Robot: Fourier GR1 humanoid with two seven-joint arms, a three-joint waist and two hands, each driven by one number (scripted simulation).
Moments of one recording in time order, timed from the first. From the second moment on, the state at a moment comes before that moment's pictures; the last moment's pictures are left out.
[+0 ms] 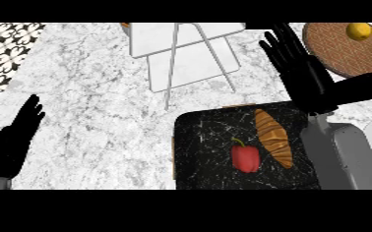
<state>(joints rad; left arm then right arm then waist) 0.06 0.59 -0.08 -1.46 0.36 0.23 0.08 -0.40 -0.22 0.06 -1.55 -0.47 0.05 0.12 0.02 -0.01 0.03</state>
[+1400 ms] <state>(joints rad) -0.03 0.41 -0.16 -1.38 0.39 0.21 0.21 0.54 -0.61 0.08 -2.41 0.24 -0.13 0.35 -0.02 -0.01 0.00</state>
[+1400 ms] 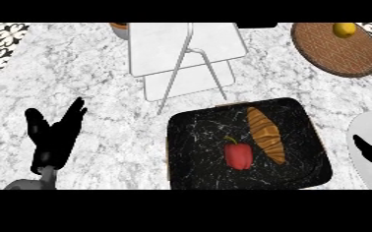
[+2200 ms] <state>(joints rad) -0.08 0.38 -0.18 -1.36 0.36 0.19 0.23 0.17 -0.73 0.31 -2.36 0.39 -0.16 1.02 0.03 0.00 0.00</state>
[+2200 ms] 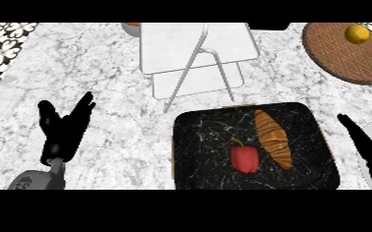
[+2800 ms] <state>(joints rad) -0.07 0.38 -0.15 -1.35 0.37 0.16 0.23 -0.05 -0.51 0.64 -2.20 0.78 -0.05 1.20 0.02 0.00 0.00</state>
